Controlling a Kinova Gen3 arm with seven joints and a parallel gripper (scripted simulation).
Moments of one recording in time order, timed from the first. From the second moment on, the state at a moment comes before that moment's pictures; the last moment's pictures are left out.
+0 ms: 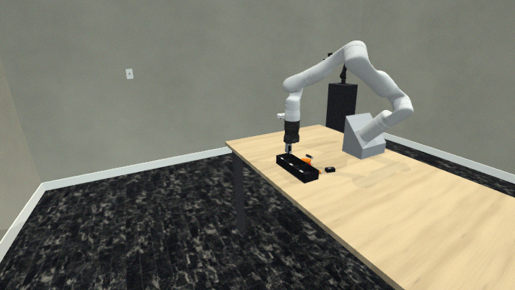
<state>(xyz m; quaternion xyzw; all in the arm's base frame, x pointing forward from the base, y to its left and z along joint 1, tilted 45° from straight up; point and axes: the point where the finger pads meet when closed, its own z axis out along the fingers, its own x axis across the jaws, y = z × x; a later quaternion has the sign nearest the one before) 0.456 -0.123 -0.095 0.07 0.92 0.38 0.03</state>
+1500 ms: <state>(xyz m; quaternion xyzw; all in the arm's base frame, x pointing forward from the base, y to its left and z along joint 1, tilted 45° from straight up) 0.462 -0.089 -0.129 0.07 0.92 0.38 0.04</state>
